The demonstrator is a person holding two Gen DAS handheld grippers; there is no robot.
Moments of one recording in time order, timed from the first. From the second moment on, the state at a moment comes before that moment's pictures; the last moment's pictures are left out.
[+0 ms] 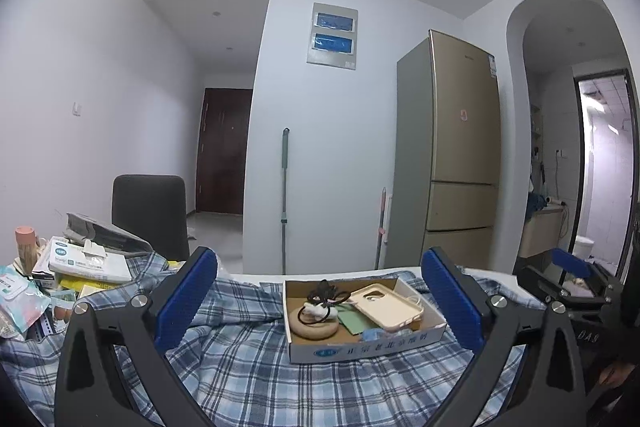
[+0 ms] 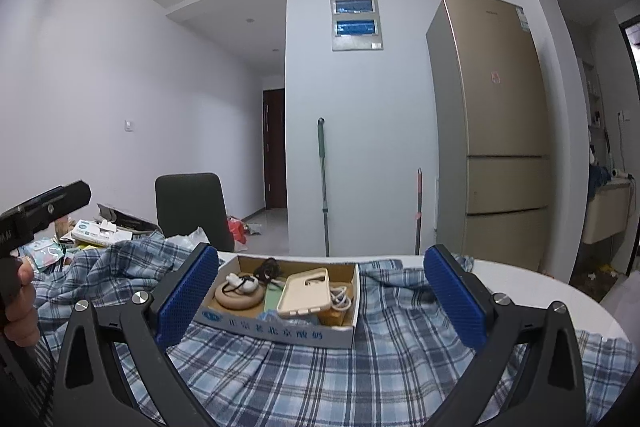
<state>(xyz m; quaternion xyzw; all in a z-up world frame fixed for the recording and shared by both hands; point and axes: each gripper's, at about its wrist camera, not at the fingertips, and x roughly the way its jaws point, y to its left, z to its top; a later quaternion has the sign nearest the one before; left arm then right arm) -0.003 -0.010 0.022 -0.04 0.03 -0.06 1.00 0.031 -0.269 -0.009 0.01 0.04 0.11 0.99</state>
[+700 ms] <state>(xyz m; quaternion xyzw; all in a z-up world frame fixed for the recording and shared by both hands) 0.007 -0.013 -0.011 -0.02 0.05 -0.04 1.00 0.034 -0.271 -0.020 0.01 0.06 0.10 0.99</state>
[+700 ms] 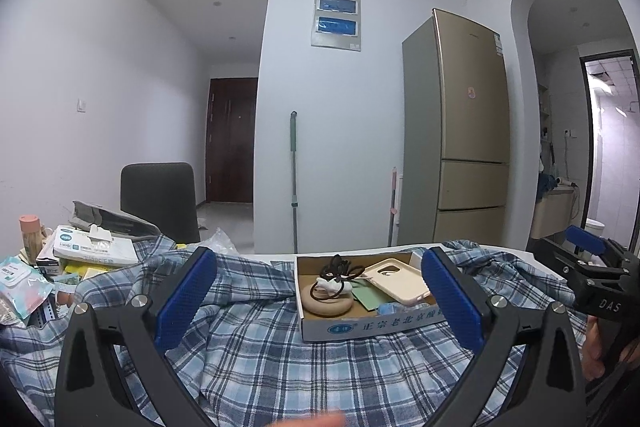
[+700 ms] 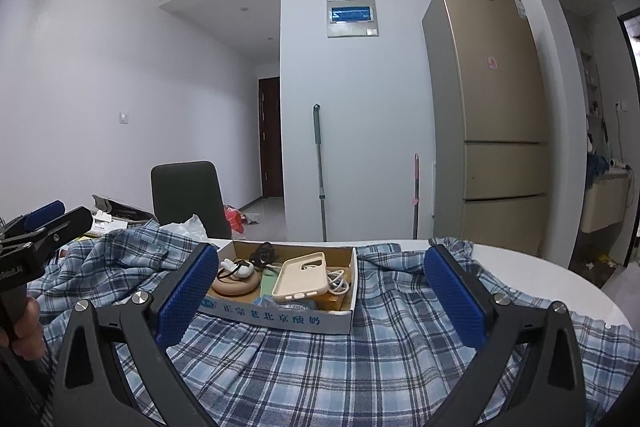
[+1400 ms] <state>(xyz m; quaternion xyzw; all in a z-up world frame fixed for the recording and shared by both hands) 0.004 -0.018 -0.012 -0.01 0.04 -0.04 1.00 0.031 -0.271 -0.017 0.01 0.06 0.10 0.99</state>
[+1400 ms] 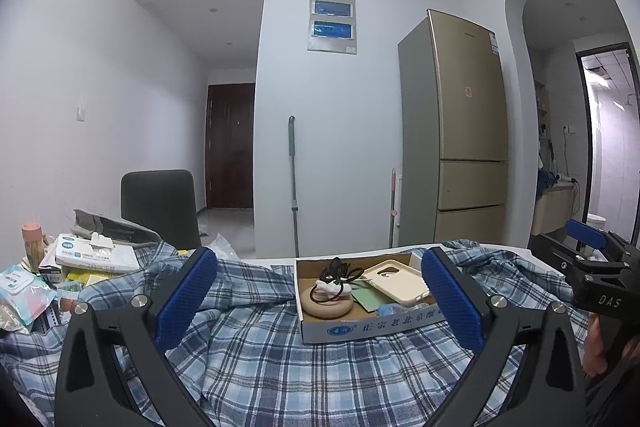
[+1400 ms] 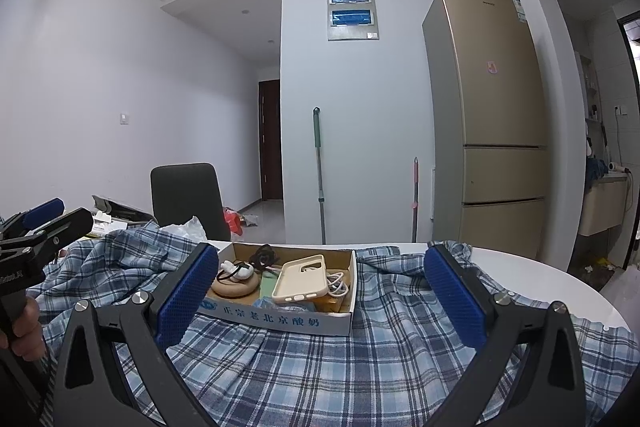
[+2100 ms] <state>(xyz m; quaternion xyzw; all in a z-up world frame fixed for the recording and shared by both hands) 0.003 -0.018 -0.012 -0.01 0.05 -0.04 1.00 0.035 -0.265 -0.020 0.01 0.06 0.09 0.99</state>
